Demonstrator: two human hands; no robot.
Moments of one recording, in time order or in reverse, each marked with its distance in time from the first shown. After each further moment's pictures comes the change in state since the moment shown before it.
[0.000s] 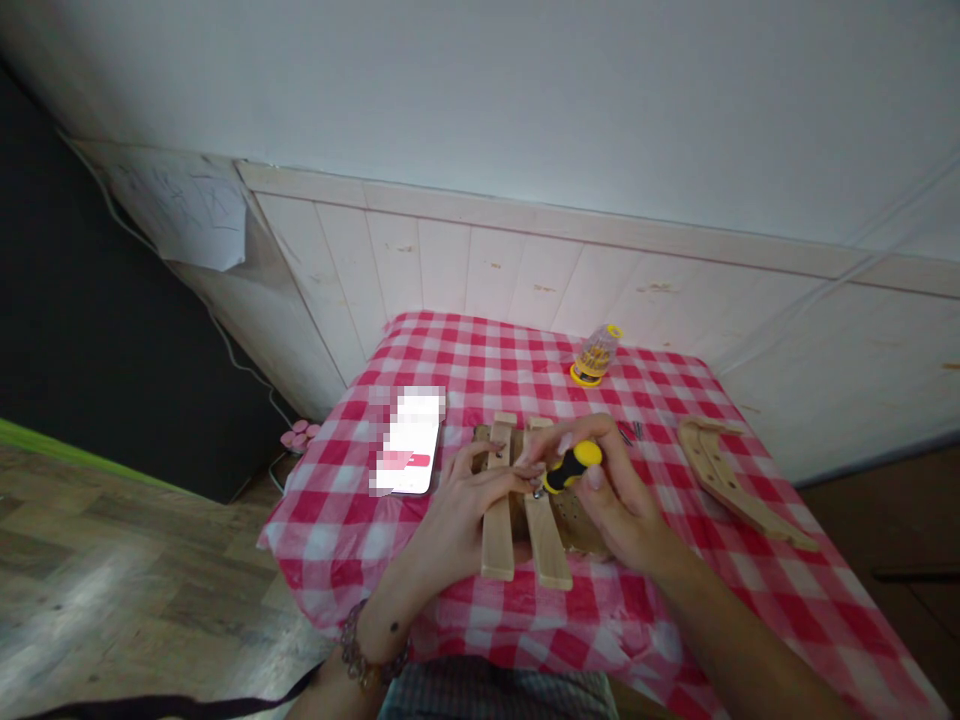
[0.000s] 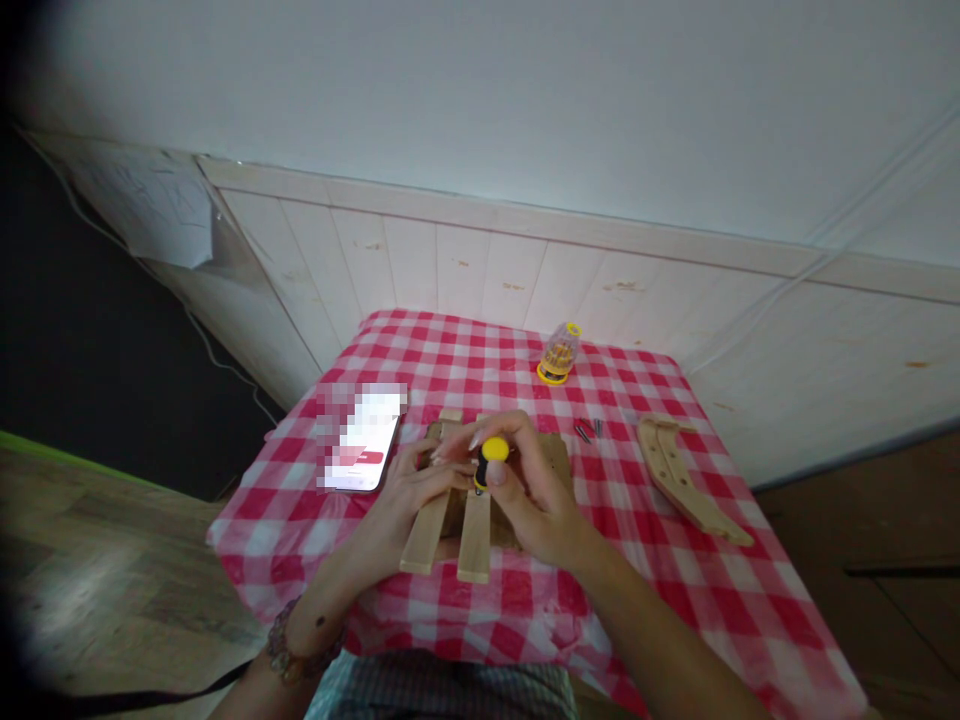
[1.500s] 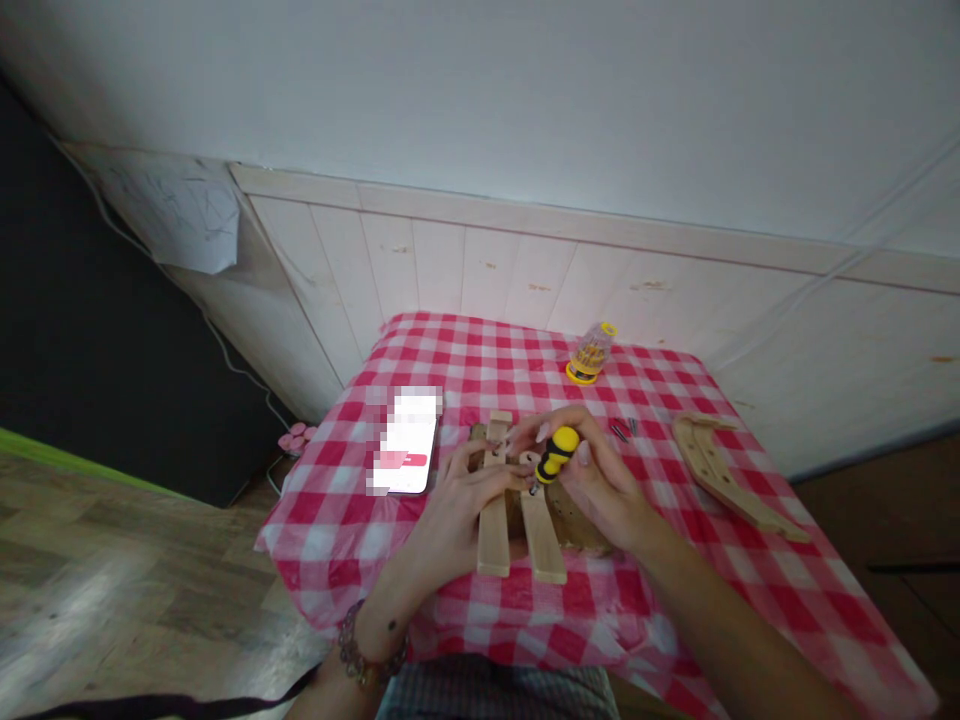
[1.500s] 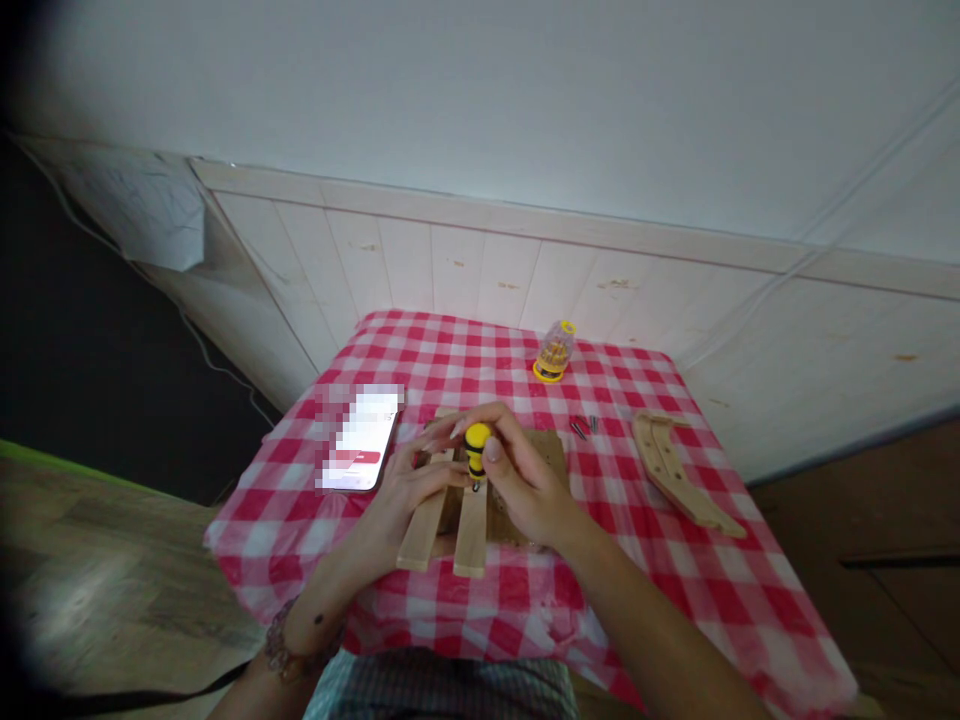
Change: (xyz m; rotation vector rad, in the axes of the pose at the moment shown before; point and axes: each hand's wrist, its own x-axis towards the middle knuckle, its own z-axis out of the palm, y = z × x) left_hand -0.004 -0.006 0.004 0.008 0.023 0.001; right_hand 0.005 0.011 -0.003 0.152 -0.037 0.059
